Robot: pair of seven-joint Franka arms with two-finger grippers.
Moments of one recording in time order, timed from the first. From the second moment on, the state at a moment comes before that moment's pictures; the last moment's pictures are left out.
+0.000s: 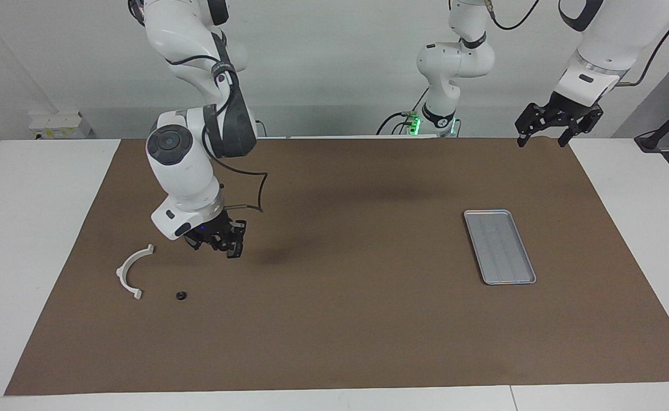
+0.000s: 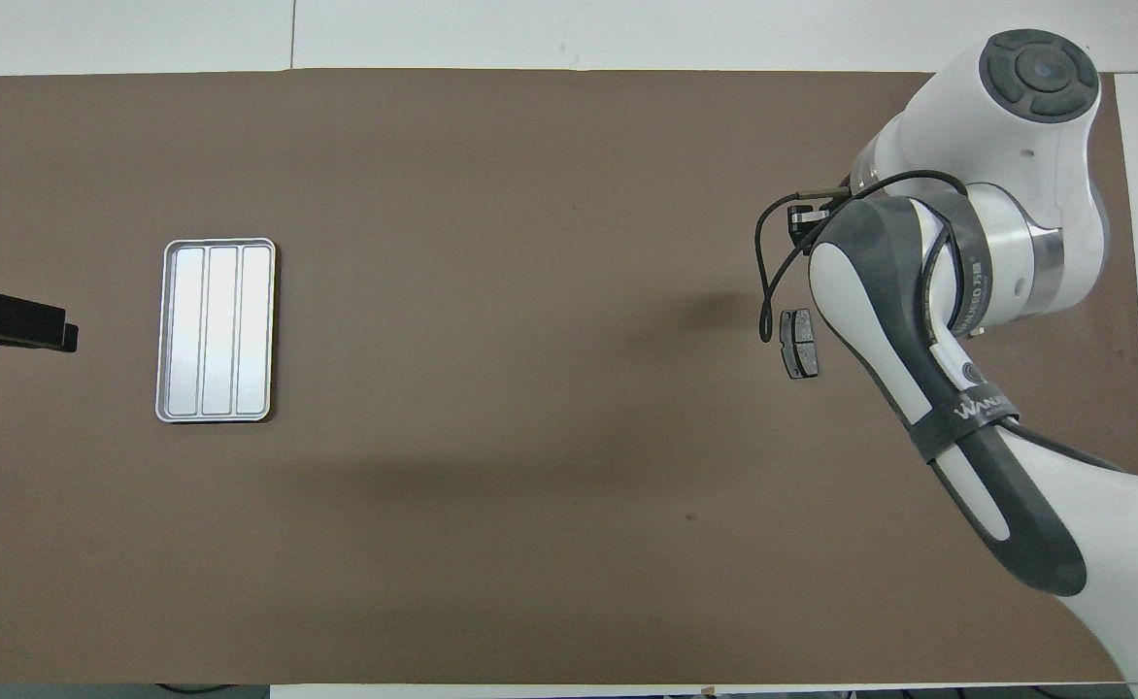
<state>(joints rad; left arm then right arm) -0.10 -0.08 0.07 -1.64 0.00 1.55 0.04 0.20 0.37 -0.05 -1.59 0.02 1.96 0.16</state>
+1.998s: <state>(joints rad) -0.12 -0.10 0.03 -1.64 0.00 1.55 0.04 0.13 0.50 -0.04 -1.74 0.02 2.35 0.05</state>
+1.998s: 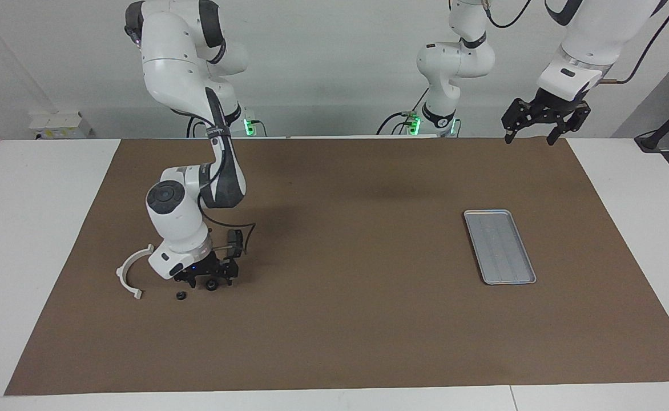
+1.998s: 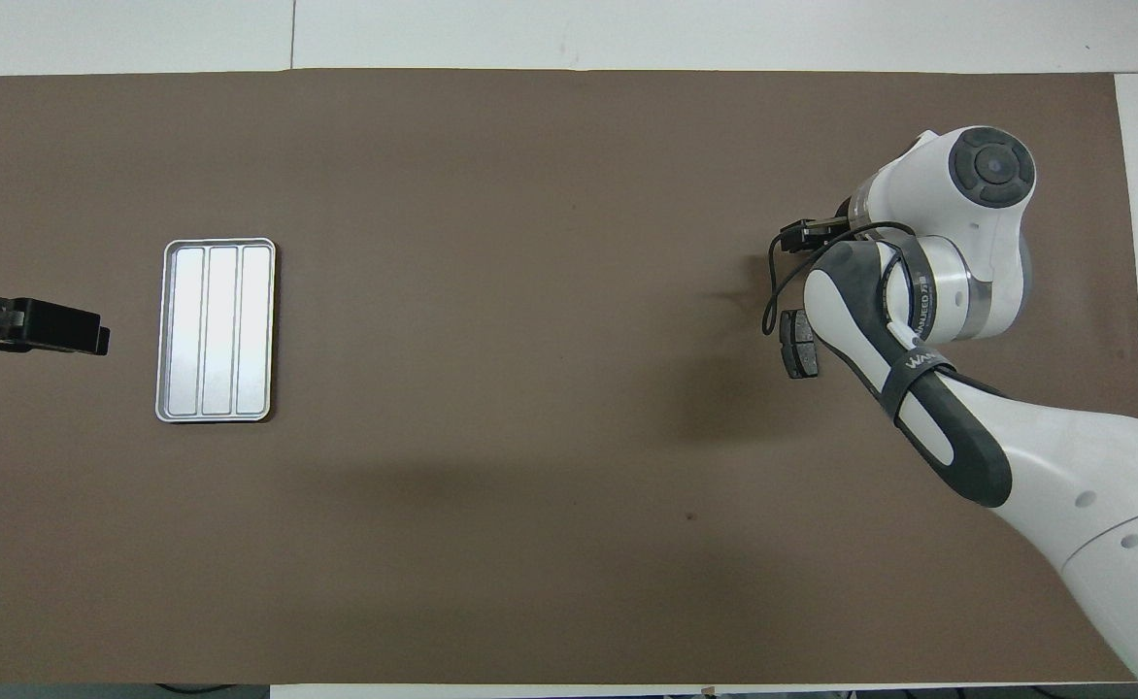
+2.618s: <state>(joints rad) -0.12 -0.10 0.04 -1.64 0.00 1.55 0.04 0.12 0.40 -0.05 -1.73 0.02 2.24 0.05</state>
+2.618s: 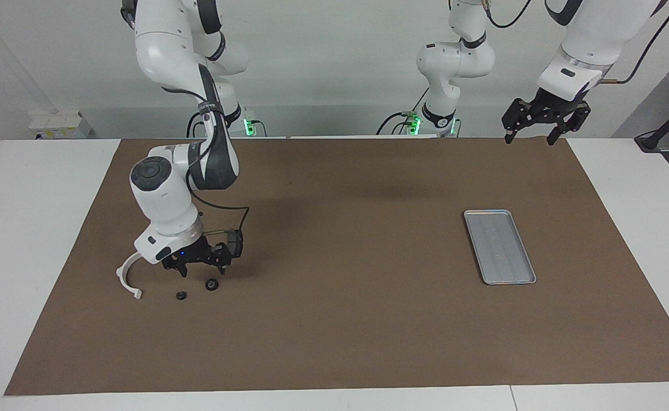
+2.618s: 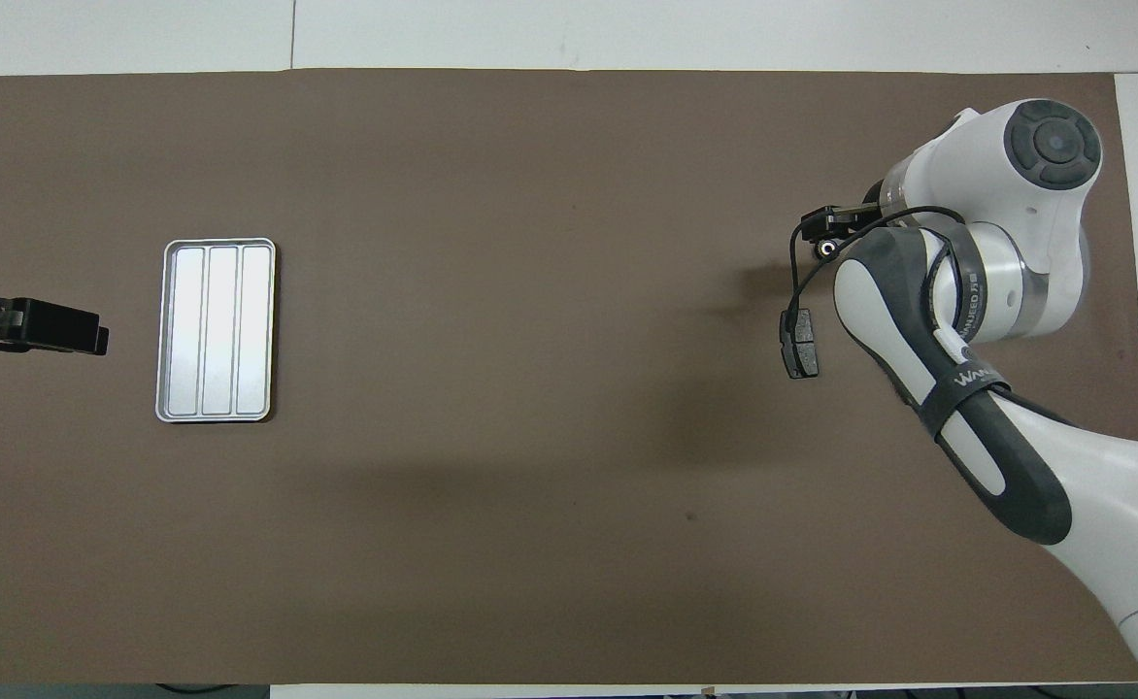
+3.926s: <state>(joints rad) -0.04 -0.11 0.04 -1.64 0.00 1.53 0.04 0.04 -0.11 0.01 -1.71 0.02 1.57 0.05</state>
